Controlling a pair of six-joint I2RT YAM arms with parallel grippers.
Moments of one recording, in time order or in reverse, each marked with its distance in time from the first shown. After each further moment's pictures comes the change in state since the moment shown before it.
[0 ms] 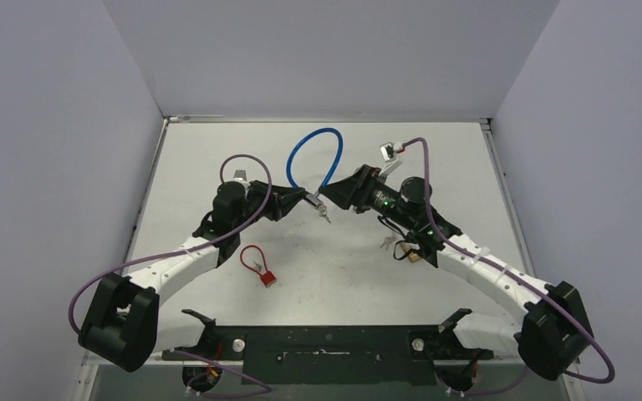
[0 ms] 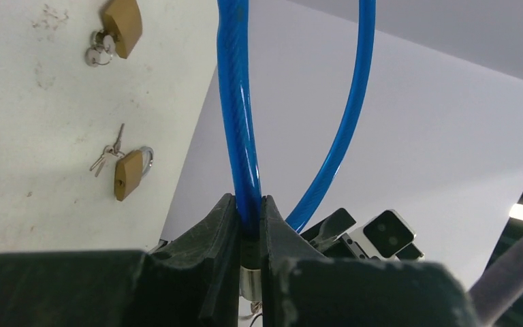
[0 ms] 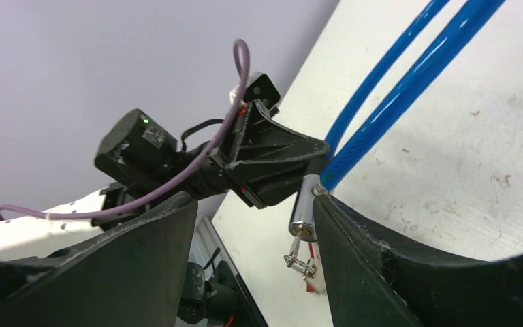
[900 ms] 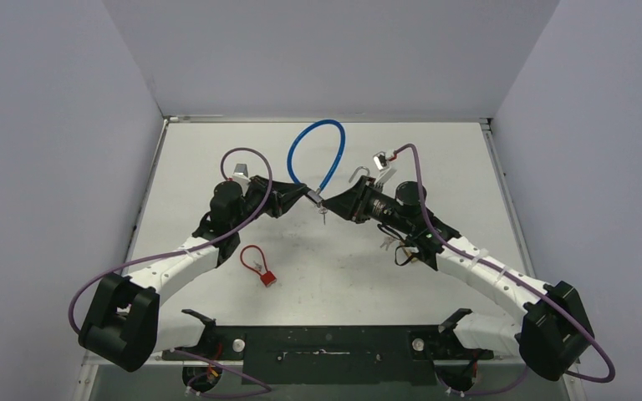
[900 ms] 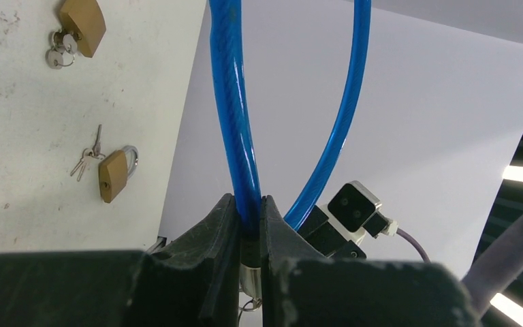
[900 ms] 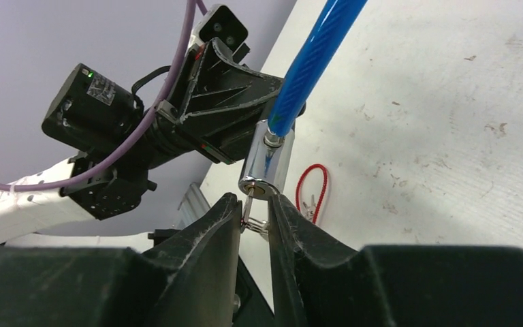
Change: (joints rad) left arm 0.002 0.000 -0.009 0.121 0.054 0.031; right arm 0.002 -0.037 -0.032 -0.095 -0.030 -0.038
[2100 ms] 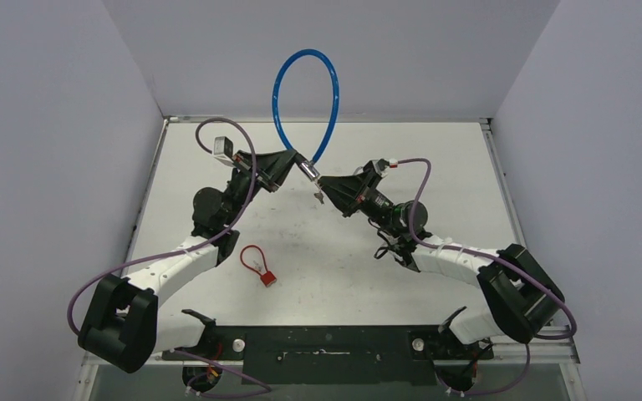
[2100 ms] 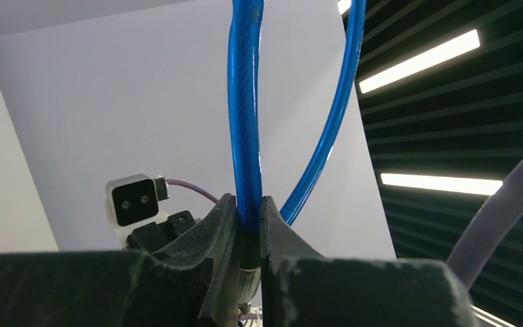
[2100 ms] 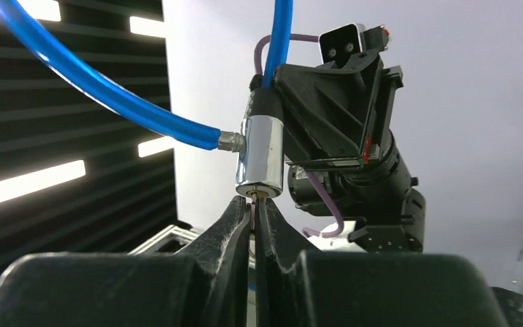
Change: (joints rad) left arm 0.000 -0.007 0.021 0.552 -0.057 -0.013; right arm 0.022 0.229 -0.130 0.922 0.014 1.060
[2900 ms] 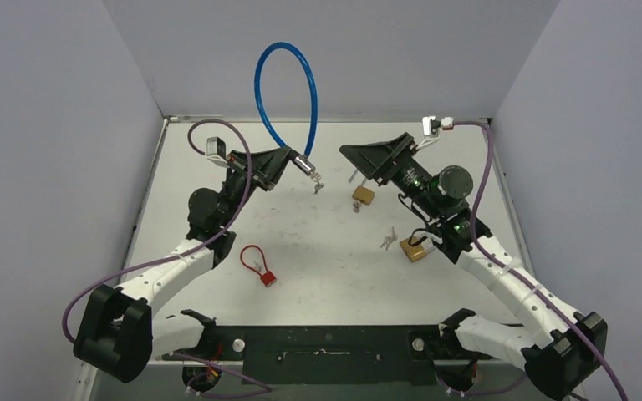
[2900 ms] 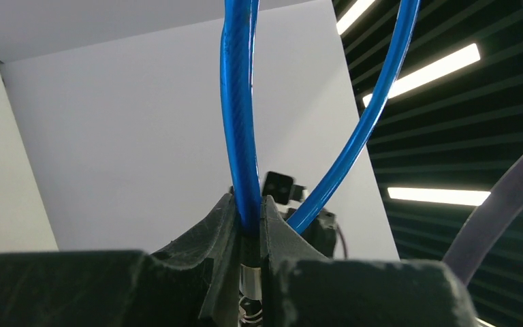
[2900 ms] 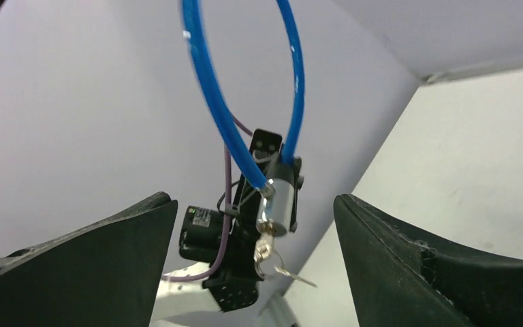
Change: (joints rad) left arm 0.006 -0.052 0.001 -0.037 -0.056 0.027; right arm -0.101 -0.352 0.249 -0.764 0.057 -0.750
